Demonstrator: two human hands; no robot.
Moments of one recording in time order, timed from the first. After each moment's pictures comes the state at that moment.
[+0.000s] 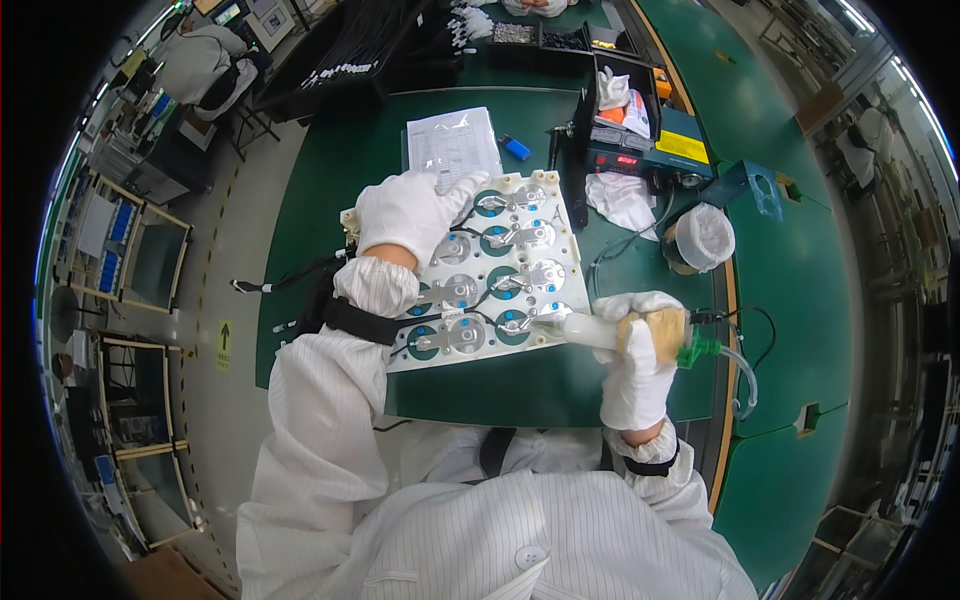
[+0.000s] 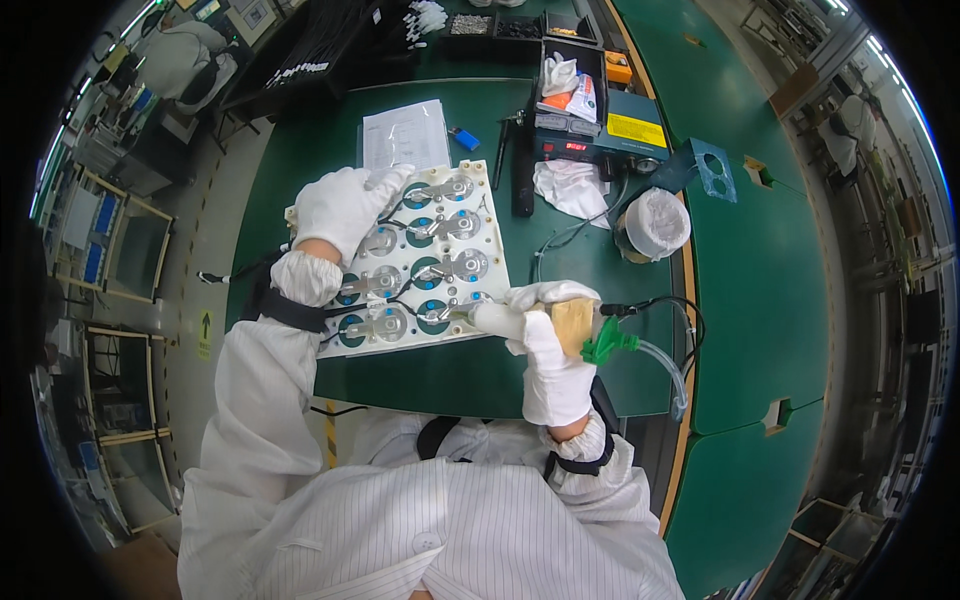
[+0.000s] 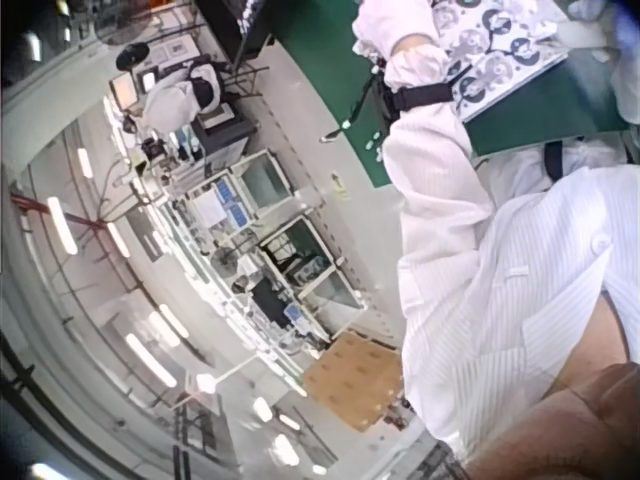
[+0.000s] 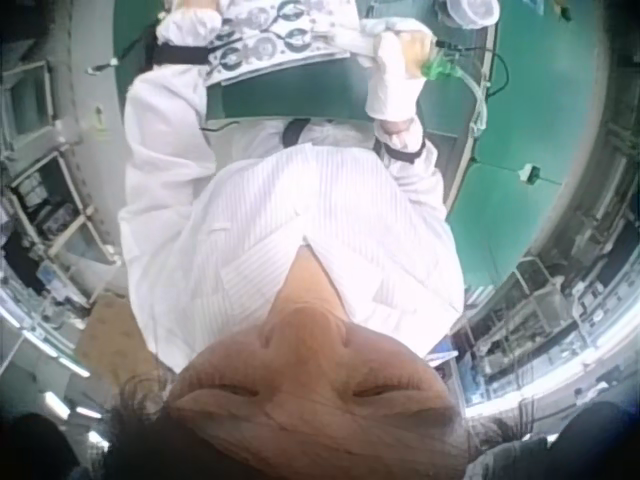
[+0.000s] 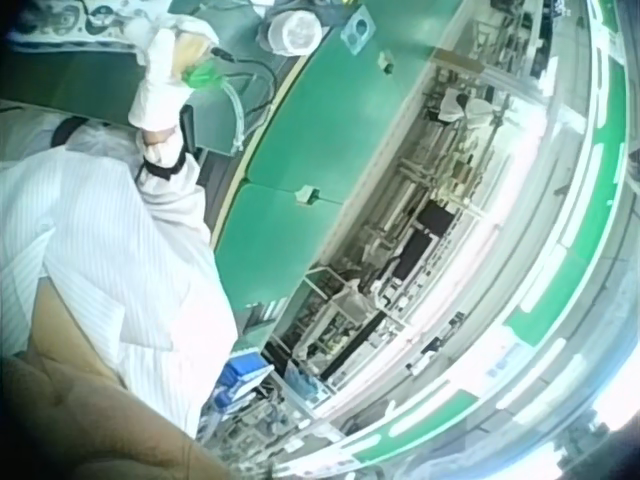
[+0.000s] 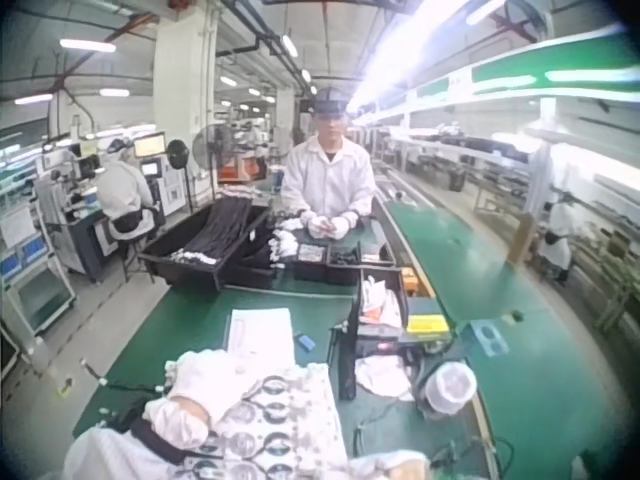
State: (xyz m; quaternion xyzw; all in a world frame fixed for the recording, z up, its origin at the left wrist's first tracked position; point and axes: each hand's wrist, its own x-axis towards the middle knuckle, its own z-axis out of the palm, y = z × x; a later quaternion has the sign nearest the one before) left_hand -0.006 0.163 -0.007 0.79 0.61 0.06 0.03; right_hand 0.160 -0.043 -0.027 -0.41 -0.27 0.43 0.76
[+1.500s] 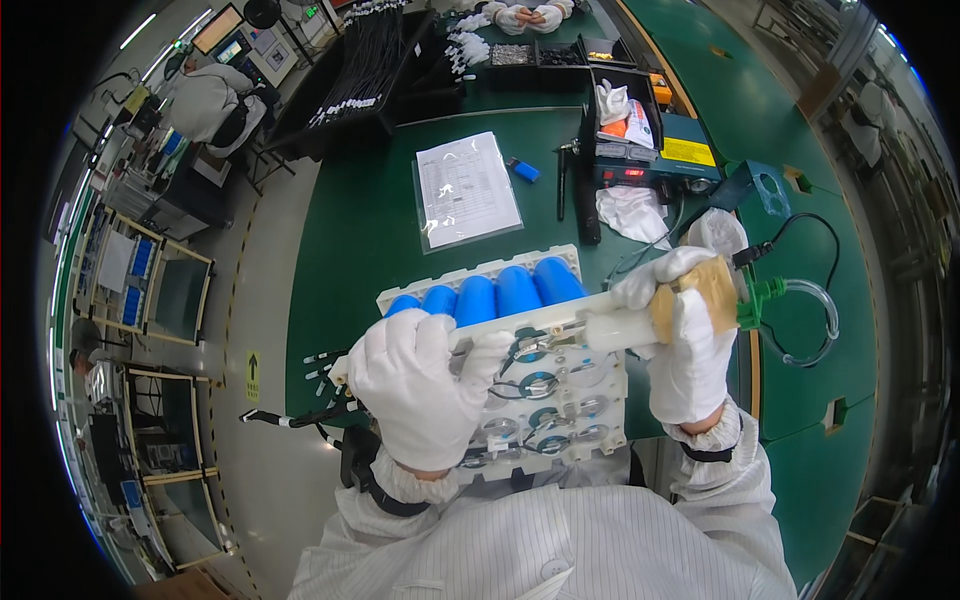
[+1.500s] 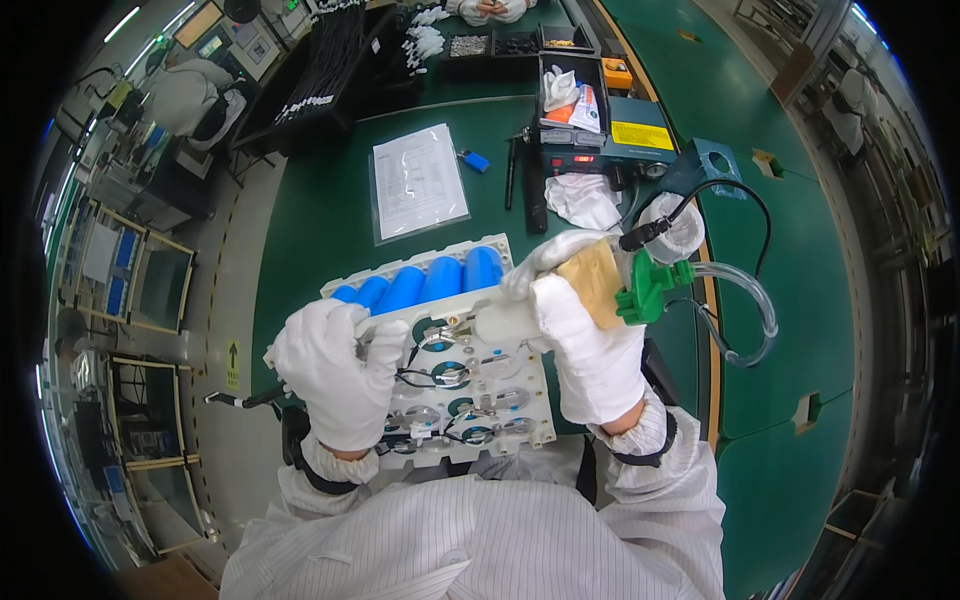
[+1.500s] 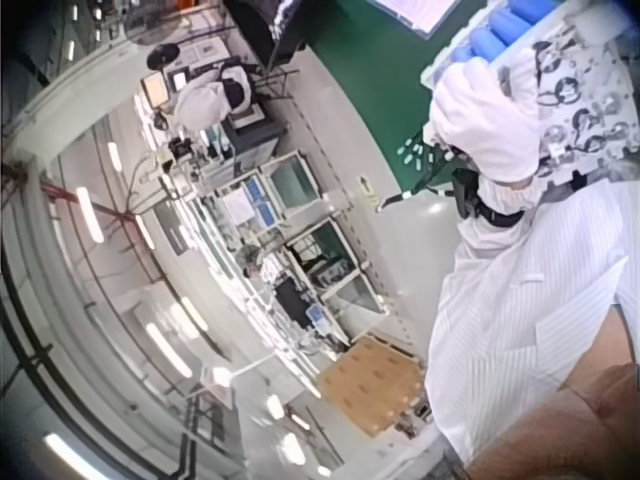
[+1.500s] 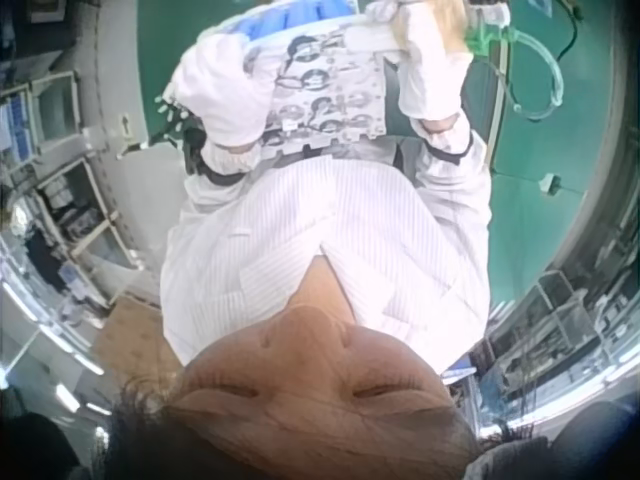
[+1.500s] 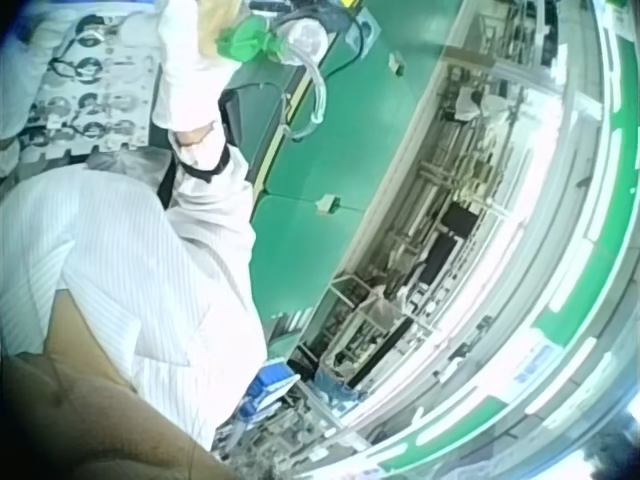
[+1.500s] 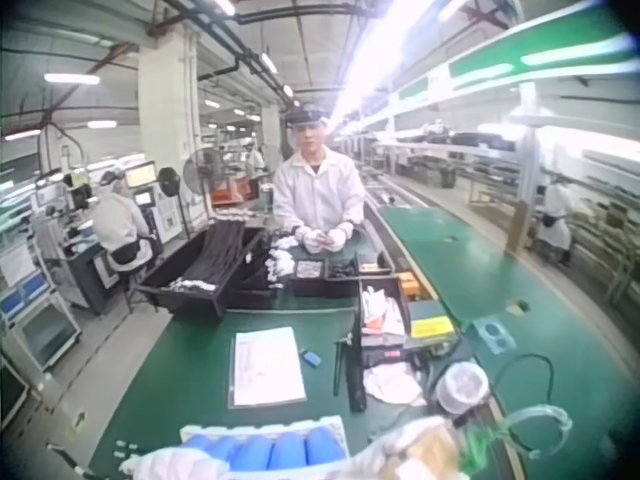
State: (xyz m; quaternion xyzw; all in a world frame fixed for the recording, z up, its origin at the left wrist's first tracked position) left_hand -0.026 0.028 0.032 0.82 0.47 0.31 -0.12; right_hand 0.177 -0.012 0.030 -0.33 -0.37 0.45 0.74
